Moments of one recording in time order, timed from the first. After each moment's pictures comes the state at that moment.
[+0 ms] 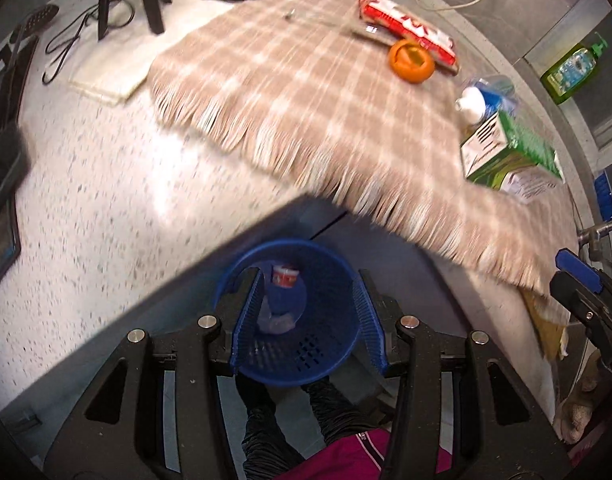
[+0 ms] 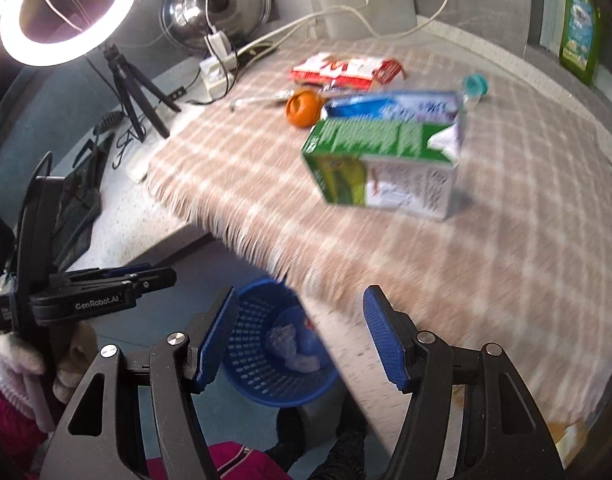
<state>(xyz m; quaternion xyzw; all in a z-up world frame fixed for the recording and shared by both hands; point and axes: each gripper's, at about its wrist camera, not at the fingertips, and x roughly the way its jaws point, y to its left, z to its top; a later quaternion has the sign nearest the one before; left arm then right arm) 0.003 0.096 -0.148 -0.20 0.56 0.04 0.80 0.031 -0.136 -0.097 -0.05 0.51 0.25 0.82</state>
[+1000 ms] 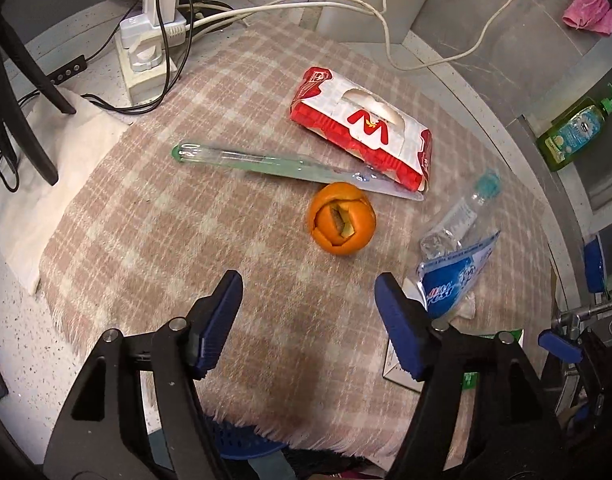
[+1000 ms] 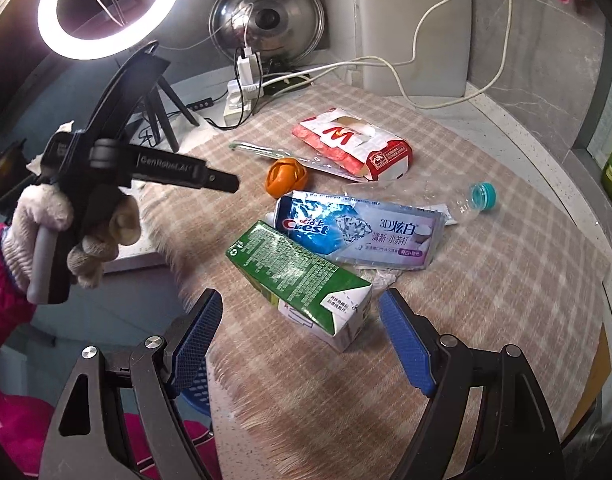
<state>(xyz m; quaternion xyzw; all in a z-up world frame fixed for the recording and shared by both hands) 0.168 0.080 -0.119 -0.22 0.52 0.04 0.82 0.124 -0.163 -0.070 -0.15 0.45 0.36 0.80</state>
